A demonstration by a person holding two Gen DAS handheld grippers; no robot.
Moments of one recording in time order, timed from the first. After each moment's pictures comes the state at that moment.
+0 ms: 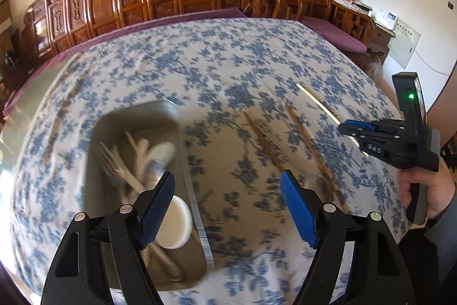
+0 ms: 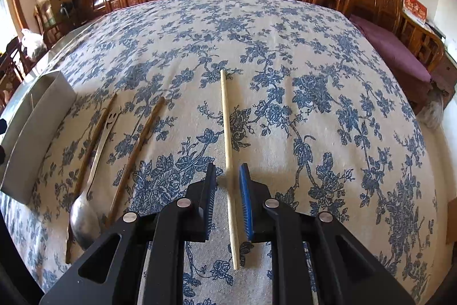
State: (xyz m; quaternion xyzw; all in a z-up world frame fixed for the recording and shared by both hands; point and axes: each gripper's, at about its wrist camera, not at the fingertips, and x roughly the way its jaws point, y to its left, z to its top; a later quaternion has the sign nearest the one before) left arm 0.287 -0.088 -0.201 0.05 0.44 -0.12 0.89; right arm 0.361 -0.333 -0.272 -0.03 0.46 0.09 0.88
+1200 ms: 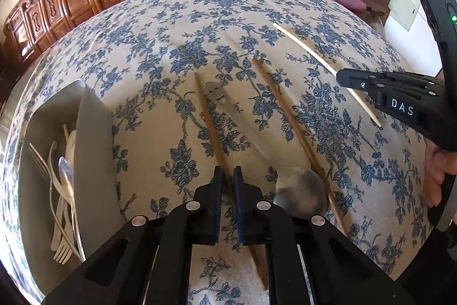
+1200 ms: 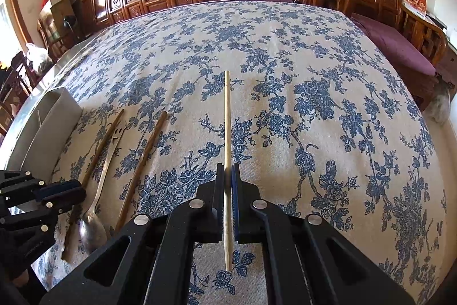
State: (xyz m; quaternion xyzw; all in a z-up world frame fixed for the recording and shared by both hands) left arm 0.314 -0.159 -0.266 0.10 0.50 -0.12 0.85; right arm 0.368 -0.341 -0.268 0.01 0.45 0.10 0.89
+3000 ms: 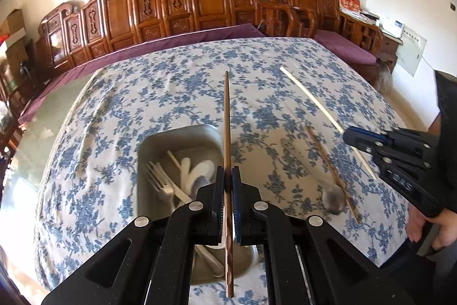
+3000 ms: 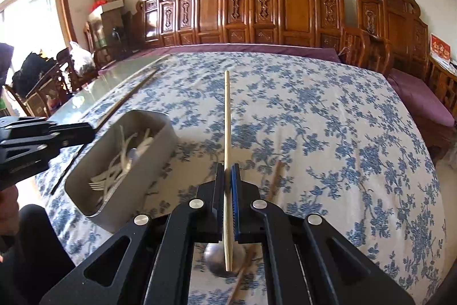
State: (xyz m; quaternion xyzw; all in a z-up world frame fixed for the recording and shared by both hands) left arm 0.279 -0.047 -0.158 0.06 0.40 -0.08 0.91; right arm 0.306 -0.241 -0.189 -0.01 0.35 0.20 0.92
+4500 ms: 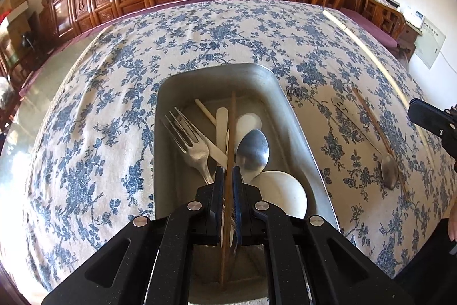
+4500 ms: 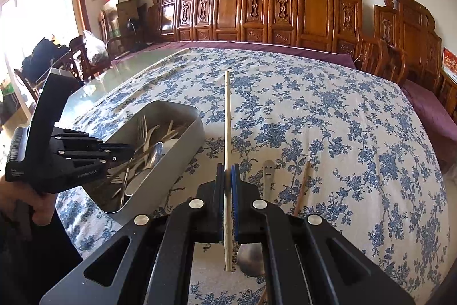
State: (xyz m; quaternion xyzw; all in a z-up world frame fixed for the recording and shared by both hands) left arm 0.299 0.000 -0.224 0.05 0.46 -0.06 0.88; right arm 0.293 -0.208 -0.192 -0.04 0.35 0.23 0.91
